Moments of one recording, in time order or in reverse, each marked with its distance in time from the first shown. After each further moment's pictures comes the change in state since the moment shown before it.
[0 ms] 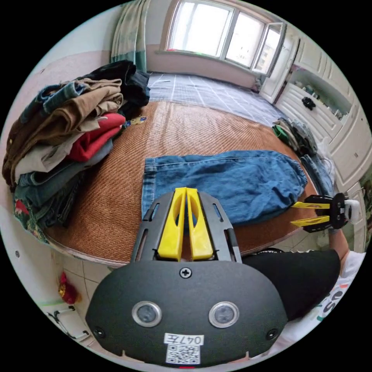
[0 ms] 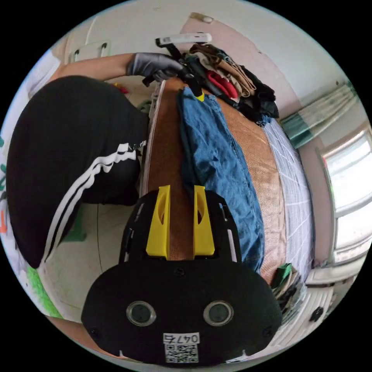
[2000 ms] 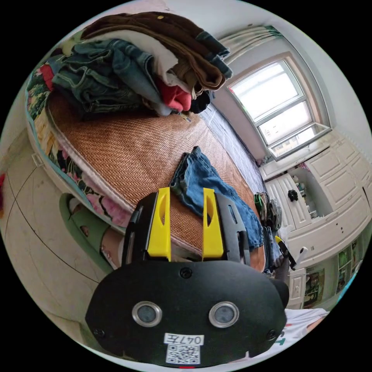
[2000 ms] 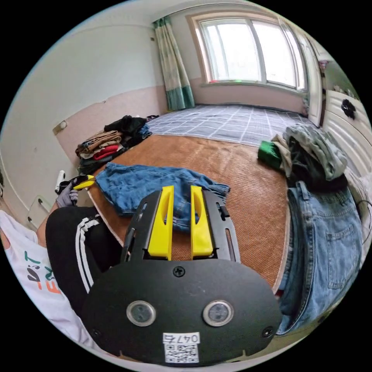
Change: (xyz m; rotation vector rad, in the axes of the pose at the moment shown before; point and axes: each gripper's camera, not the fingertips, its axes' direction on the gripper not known) left arm -0.279 0.140 -0.052 0.259 0.358 -0.589; right arm 0.212 0.403 -0.045 0.313 -0.042 1.074
